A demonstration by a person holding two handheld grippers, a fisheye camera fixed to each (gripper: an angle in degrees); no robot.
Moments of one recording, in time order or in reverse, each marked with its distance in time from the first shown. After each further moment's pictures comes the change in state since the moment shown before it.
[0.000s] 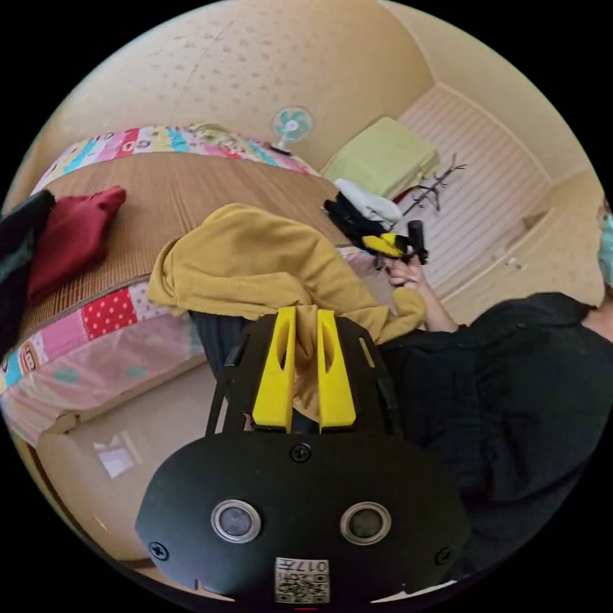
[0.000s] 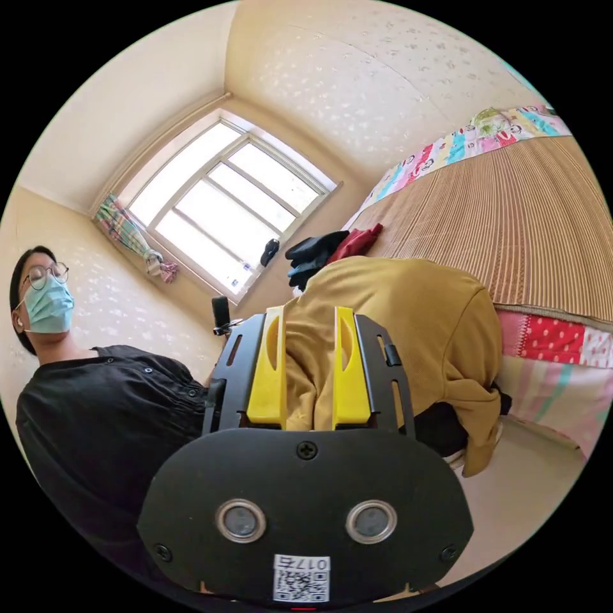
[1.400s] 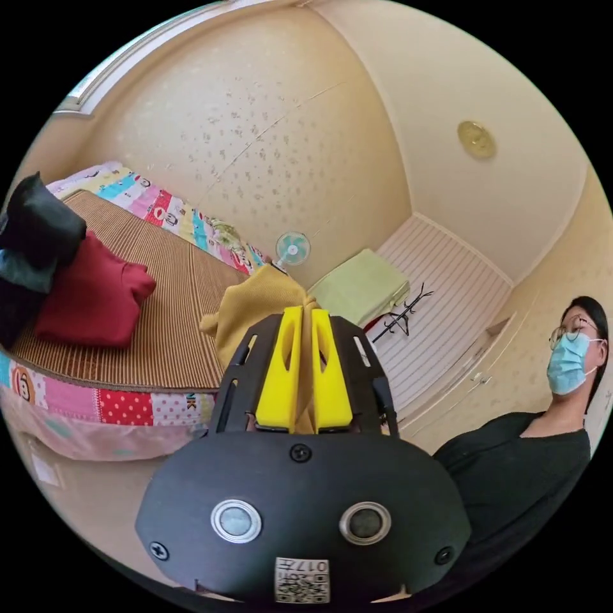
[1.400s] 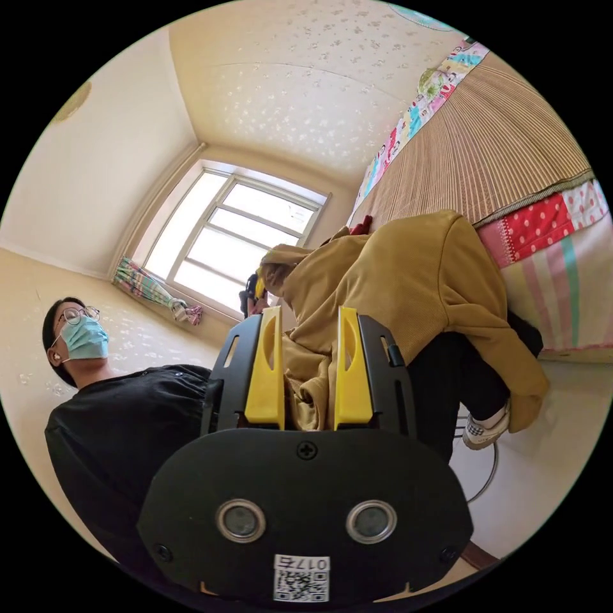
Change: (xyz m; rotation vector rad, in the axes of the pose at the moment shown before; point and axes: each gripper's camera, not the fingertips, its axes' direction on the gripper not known) left arm -0.121 -0.079 -0.114 0.545 -0.108 -0.497; right arm 0.027 0.018 -0.168 0.094 -0.146 0.247
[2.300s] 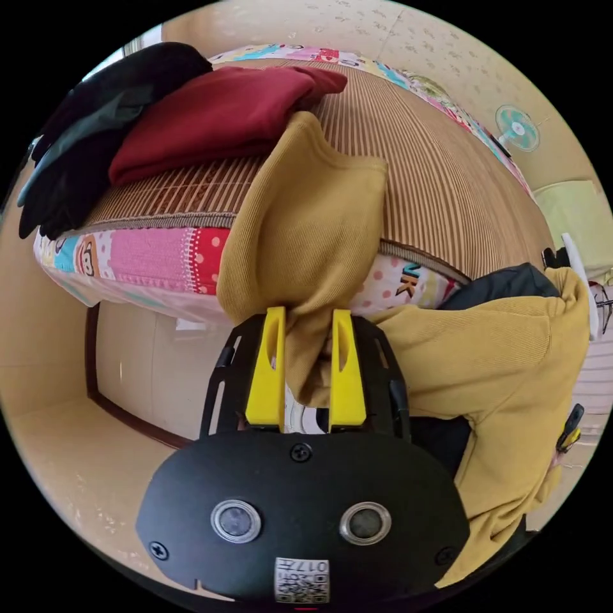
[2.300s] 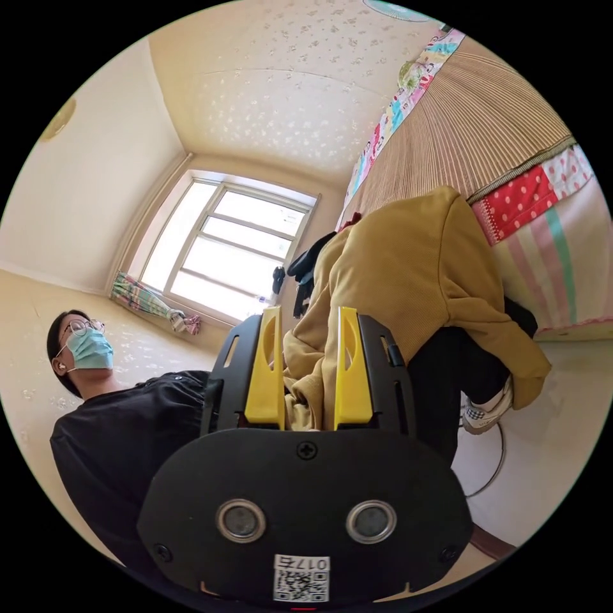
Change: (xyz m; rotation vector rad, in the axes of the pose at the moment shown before) left arm -0.143 0.030 0.123 -0.505 -0.923 -0.132; right arm -0.062 -0.024 -0.127 0.039 0.000 0.063
